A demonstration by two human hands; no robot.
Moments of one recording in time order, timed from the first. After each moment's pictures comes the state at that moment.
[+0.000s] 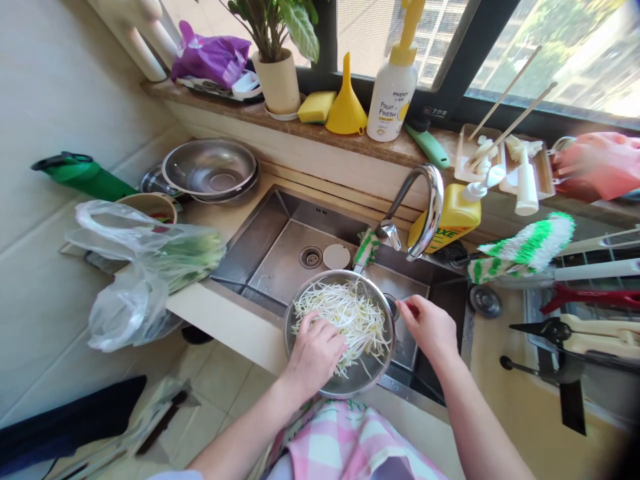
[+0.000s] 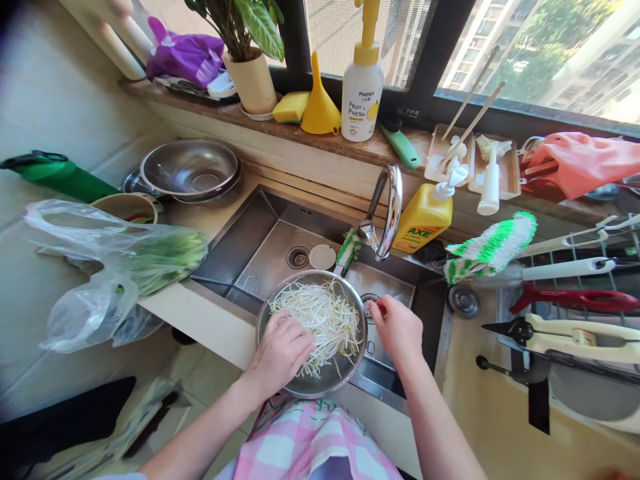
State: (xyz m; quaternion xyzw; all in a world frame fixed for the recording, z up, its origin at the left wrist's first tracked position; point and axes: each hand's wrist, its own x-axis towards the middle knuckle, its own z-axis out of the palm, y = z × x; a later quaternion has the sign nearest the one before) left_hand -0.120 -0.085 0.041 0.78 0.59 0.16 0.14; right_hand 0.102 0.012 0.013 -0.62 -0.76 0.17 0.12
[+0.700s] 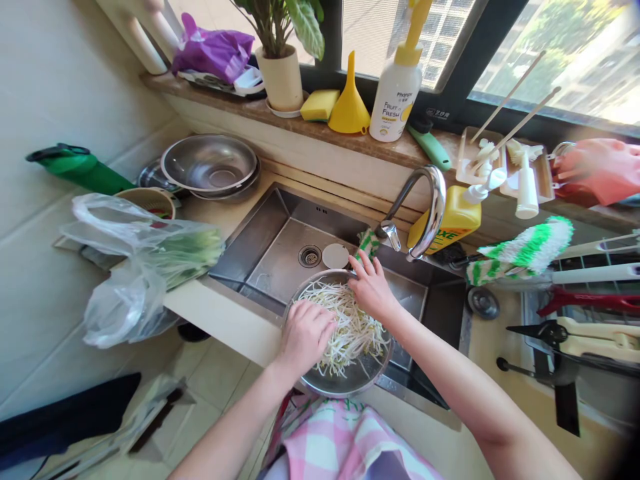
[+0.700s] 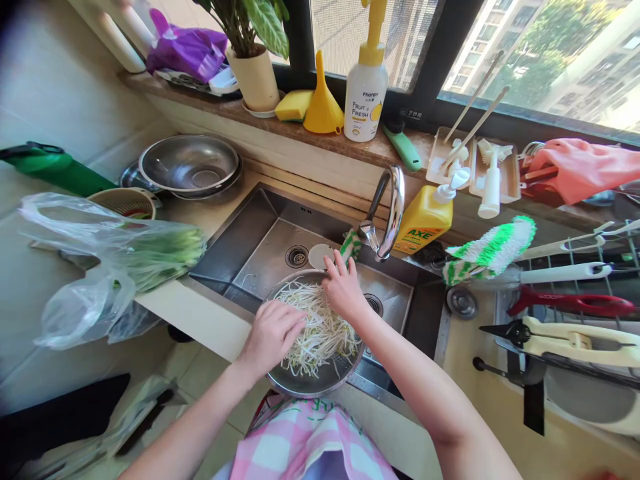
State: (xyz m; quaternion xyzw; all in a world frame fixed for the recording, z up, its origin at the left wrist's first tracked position) left_hand -0.140 -0.071 0.033 0.73 0.64 0.20 0.12; right_hand 0.010 0.057 0.010 -0.34 -0.94 0.07 0.02
